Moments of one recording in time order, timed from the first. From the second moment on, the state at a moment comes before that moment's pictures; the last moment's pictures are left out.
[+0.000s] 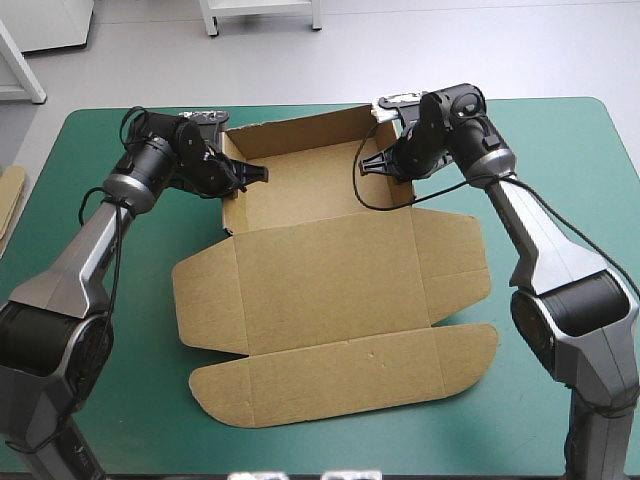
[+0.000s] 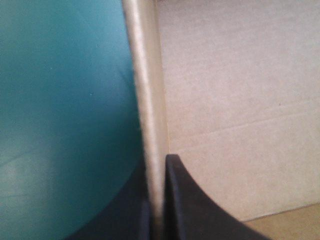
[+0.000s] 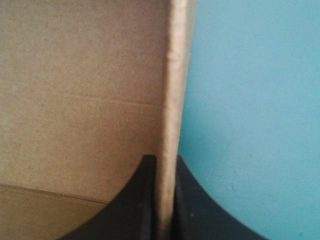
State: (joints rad) left arm -0.27 1.85 -1.76 -0.04 1.09 -0.22; right arm 0.38 2.02 -2.10 0.03 1.23 0.13
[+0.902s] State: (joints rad) left arm -0.31 1.99 -1.81 -0.02 1.14 -0.17; right arm 0.38 2.10 -1.99 0.03 1.21 0.16
